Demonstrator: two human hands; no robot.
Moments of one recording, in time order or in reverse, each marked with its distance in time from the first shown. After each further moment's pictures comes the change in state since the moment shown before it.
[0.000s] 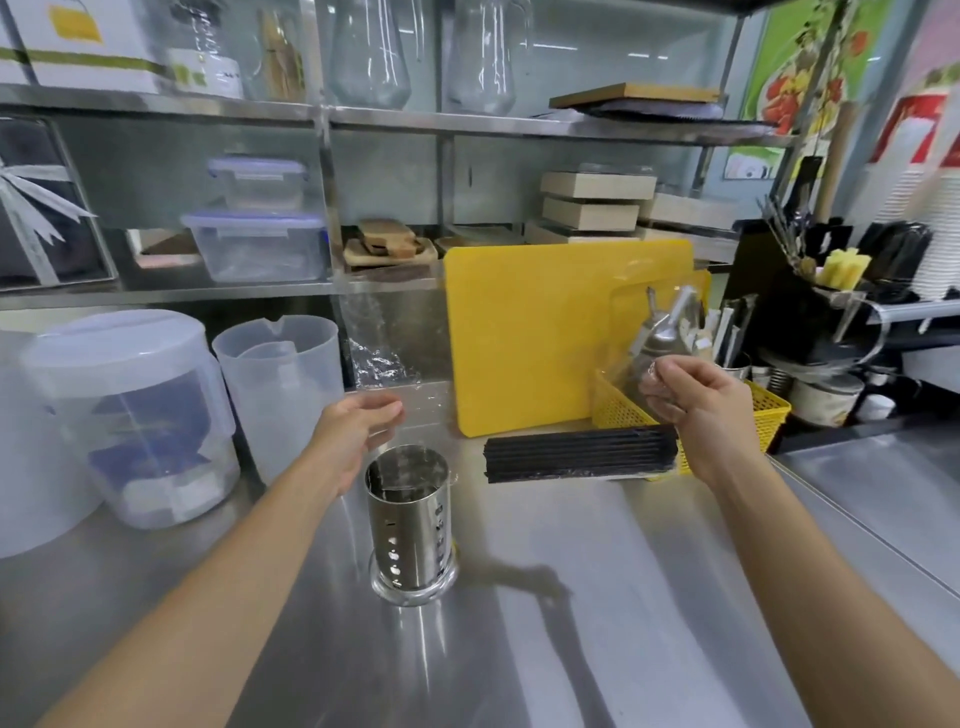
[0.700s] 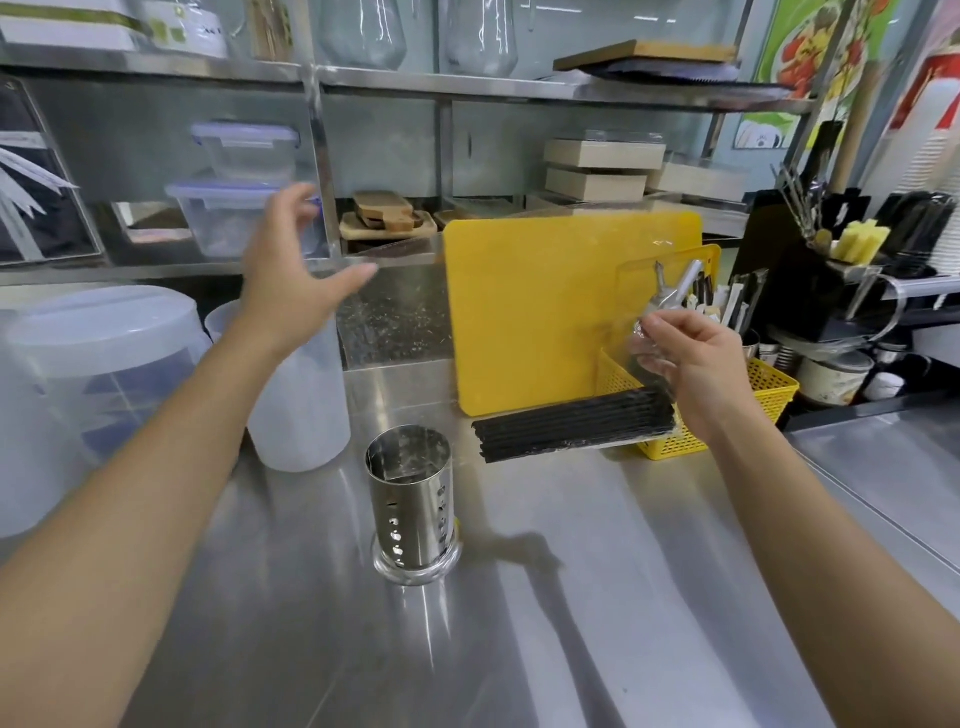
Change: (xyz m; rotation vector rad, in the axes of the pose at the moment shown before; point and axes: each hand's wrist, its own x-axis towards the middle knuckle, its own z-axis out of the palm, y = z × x) left_hand -0.011 0.108 -0.014 0.689 0.207 0.746; right_hand 0.015 -0.010 0.020 -0.046 -0.117 -0.007
